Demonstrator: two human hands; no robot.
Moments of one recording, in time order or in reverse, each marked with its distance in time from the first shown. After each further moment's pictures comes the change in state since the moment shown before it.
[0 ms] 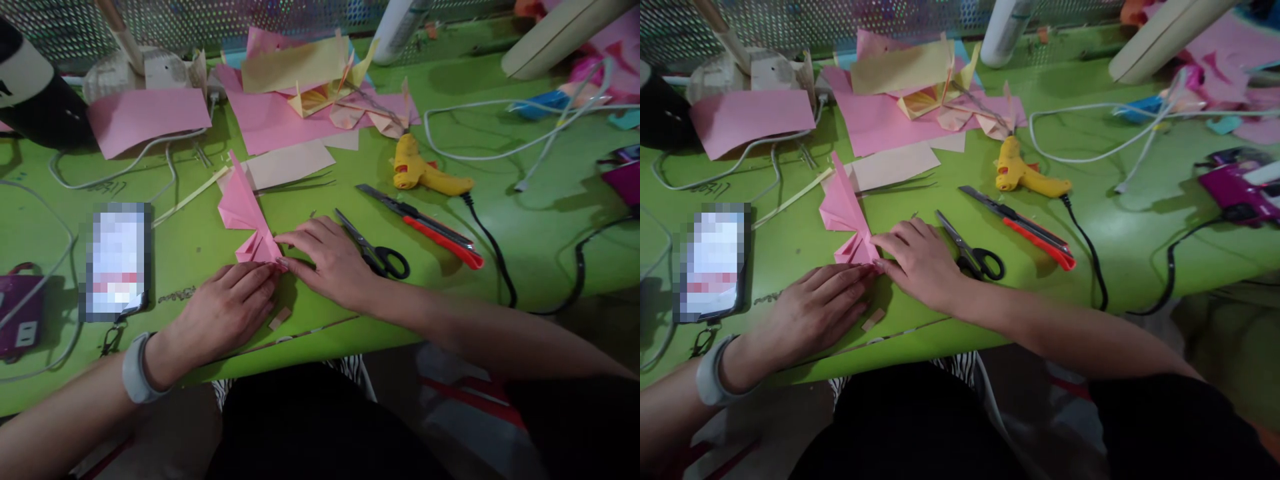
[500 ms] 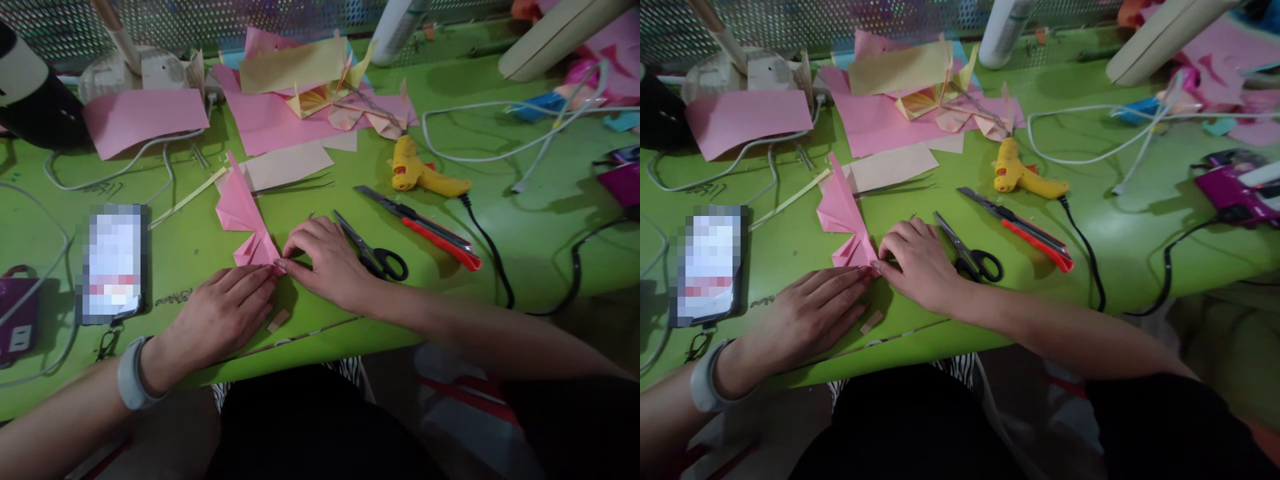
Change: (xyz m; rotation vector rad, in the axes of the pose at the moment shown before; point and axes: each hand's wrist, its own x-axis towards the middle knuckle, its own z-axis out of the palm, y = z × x) left_hand -0.001 -0.001 -0.001 -0.032 0.004 0.002; right_hand 0.004 -0.002 0.000 0.081 -0.011 0.091
